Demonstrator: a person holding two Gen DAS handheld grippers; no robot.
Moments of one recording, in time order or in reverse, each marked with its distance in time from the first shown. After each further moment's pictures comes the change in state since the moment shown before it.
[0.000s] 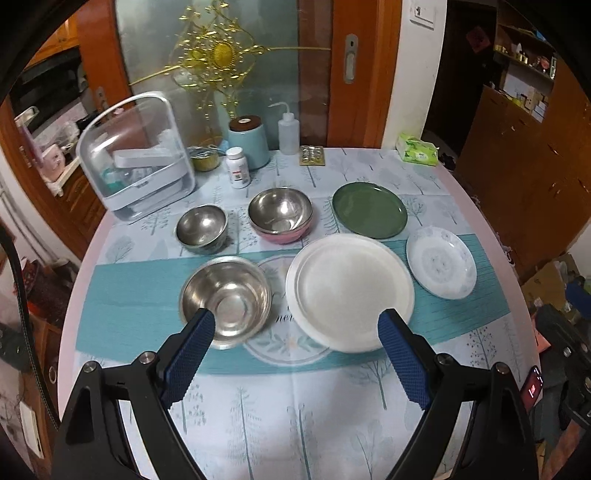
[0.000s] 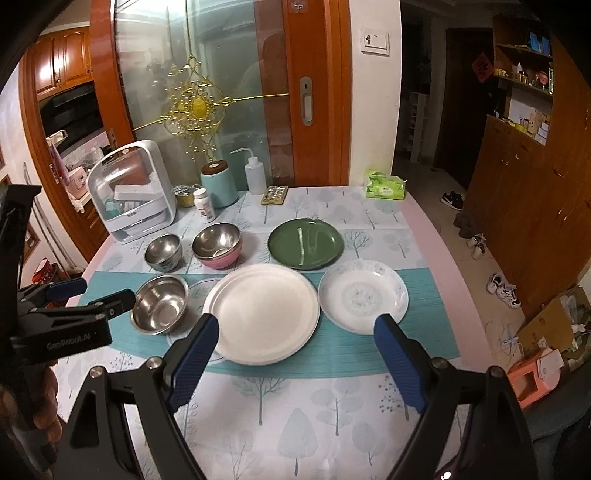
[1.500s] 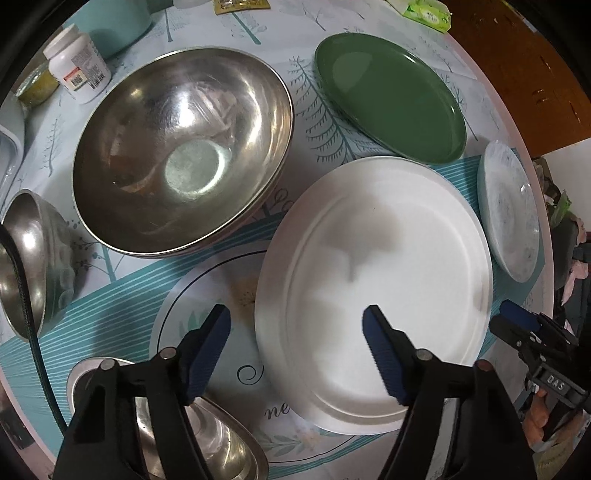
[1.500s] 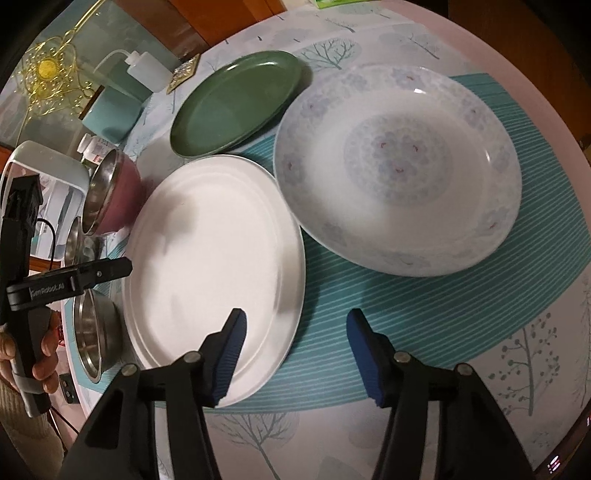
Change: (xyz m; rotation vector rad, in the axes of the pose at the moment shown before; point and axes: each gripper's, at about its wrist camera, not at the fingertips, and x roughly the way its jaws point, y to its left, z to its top) left arm 0.324 -0.002 0.065 0.196 0.592 -0.259; right arm 0.270 -0.056 -0.050 0.428 0.541 0.115
